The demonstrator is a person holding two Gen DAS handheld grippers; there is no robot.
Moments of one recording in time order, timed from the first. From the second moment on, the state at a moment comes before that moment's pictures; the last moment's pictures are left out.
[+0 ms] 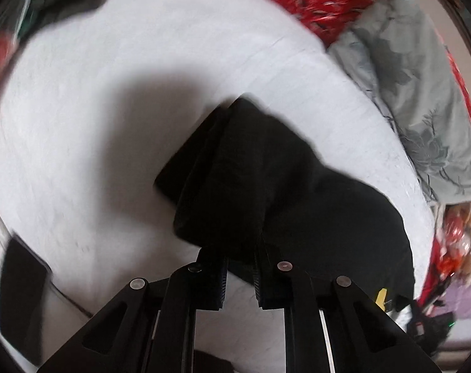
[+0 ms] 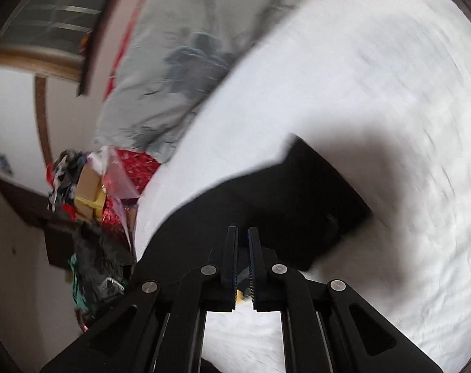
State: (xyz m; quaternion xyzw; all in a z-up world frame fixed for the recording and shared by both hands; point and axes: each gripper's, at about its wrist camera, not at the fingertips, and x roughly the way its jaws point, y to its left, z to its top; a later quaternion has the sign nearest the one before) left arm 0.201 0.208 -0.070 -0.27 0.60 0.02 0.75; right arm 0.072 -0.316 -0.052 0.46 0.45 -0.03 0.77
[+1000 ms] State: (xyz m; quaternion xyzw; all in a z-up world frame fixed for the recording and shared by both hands) left arm 0.207 0.208 -0.039 -0.32 0.56 0.00 0.77; right arm 0.121 -0.311 -0.030 0.53 0.38 0.00 0.76
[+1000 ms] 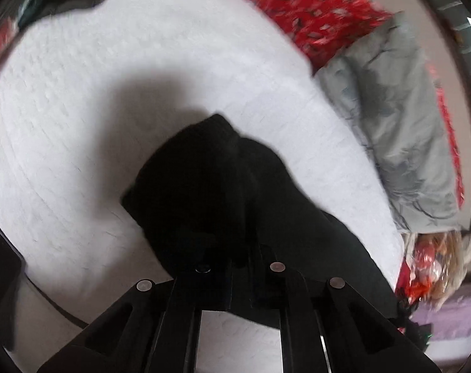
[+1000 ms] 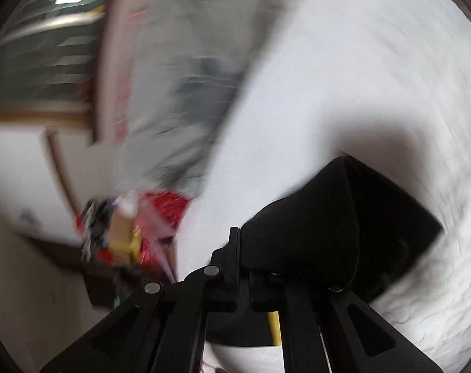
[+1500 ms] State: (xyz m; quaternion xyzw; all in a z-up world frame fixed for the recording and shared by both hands) left arm 0.179 0.209 -0.075 -0.28 0.60 0.00 0.75; right arm 0.075 -0.311 -0.078 0.44 0.50 -0.03 0.74
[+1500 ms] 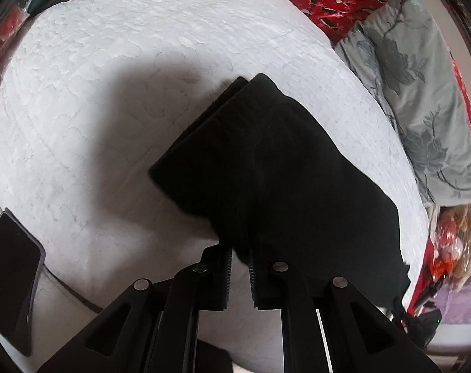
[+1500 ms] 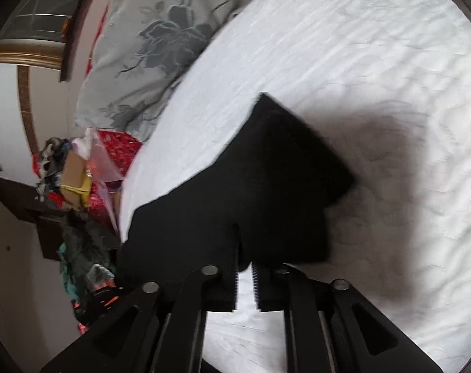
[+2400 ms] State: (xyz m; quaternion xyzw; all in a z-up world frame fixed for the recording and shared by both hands) left arm 0.278 0.195 -0.053 -0.12 0.62 -0.05 0.77; right arm 0.130 -0.332 -0.060 0.28 0.53 -0.06 0.80
